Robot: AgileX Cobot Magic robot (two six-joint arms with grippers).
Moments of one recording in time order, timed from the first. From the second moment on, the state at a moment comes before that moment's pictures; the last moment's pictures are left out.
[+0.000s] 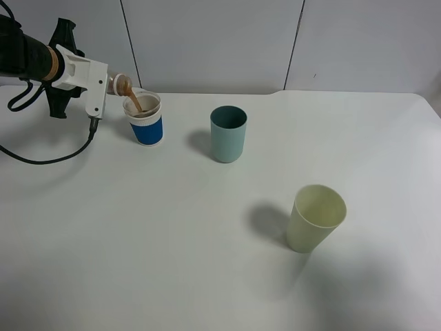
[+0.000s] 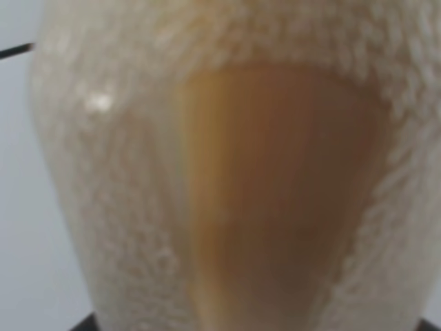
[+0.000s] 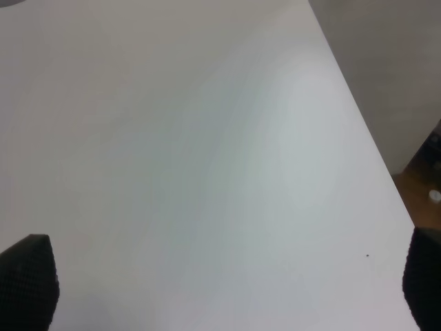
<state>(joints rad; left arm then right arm) -0.13 1.83 -1.07 1.54 0.08 0.11 -0.01 0.00 -0.50 -0.13 1.06 0.15</state>
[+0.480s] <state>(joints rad) -0.16 1.83 -1.10 1.55 0.11 0.13 -0.01 0.00 -0.50 -0.13 1.06 0.15</state>
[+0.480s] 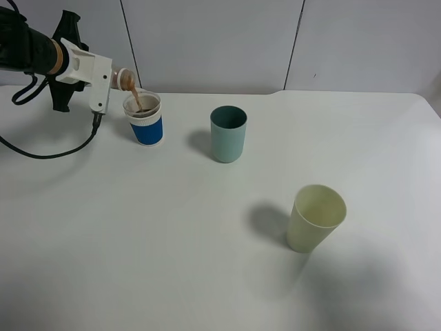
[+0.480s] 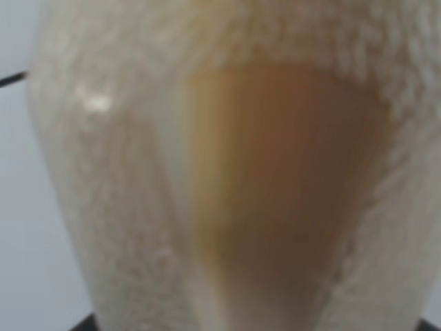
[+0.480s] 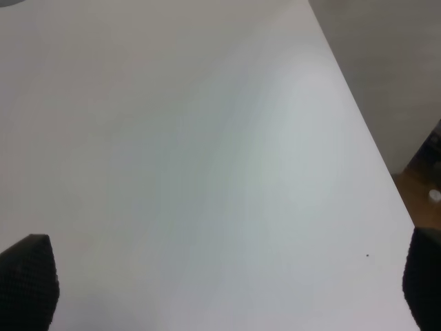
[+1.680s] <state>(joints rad) -0.16 1.83 -1.12 1.59 0.12 0.20 -0.01 0.00 -0.50 -0.13 1.06 0.15</state>
